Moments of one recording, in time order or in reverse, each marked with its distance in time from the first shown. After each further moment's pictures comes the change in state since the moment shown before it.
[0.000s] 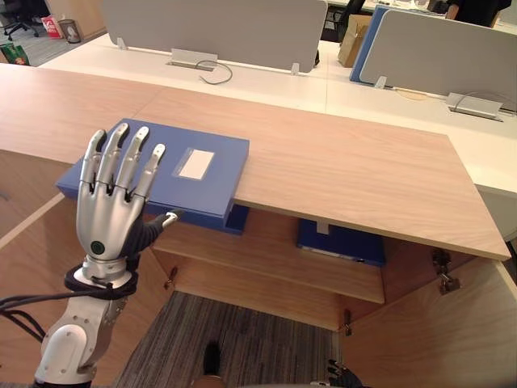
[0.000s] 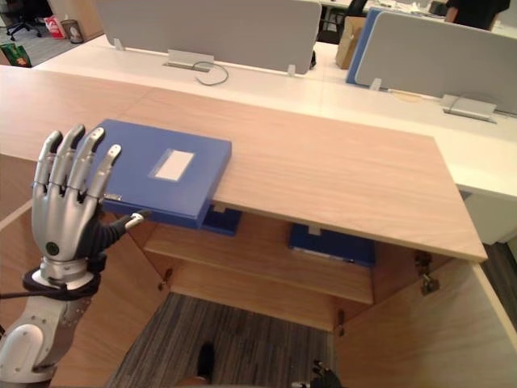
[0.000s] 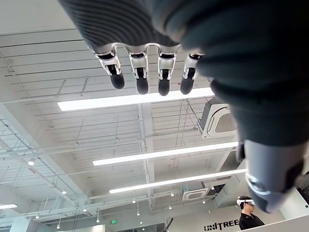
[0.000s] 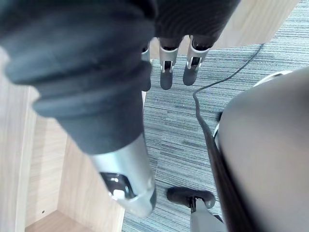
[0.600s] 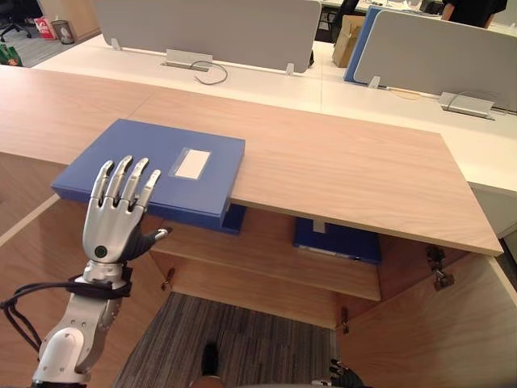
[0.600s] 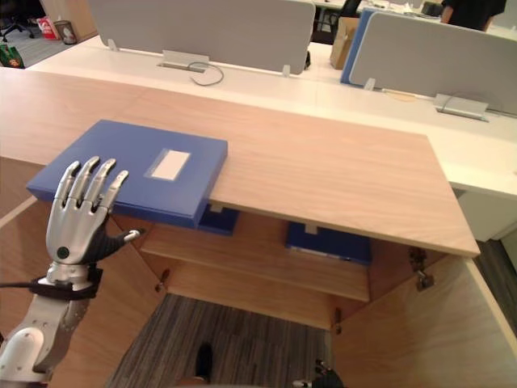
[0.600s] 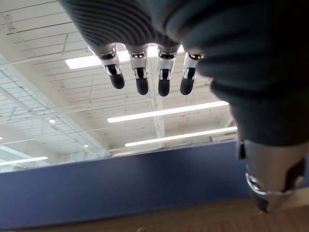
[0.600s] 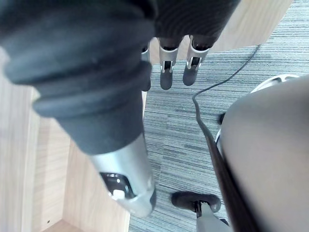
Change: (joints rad) left arm 0.031 0.008 0.042 0.221 0.000 -0.010 -0.086; right arm -0.007 0.008 -0.039 -0.001 -0.001 0.002 -0.002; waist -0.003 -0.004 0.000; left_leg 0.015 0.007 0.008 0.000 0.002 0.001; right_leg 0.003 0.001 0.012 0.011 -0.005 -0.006
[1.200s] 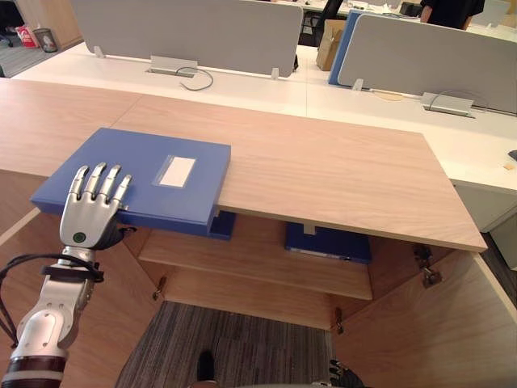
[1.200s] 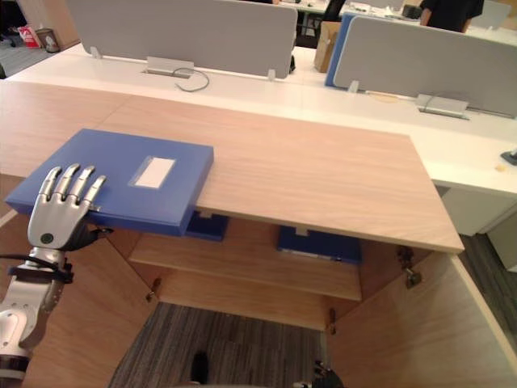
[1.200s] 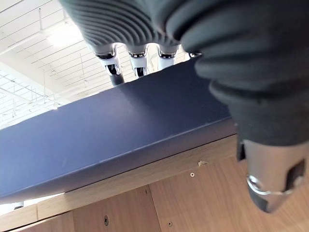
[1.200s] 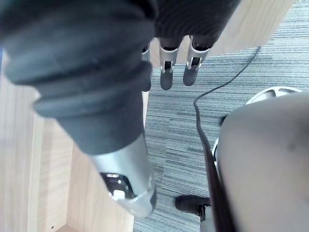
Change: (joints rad) left arm -0.129 0.123 0.025 0.256 0.080 0.025 -0.100; right arm 0.010 0.004 -0.036 -0.006 -0.073 0.001 0.022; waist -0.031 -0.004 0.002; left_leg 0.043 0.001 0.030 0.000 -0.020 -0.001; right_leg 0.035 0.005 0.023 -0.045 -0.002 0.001
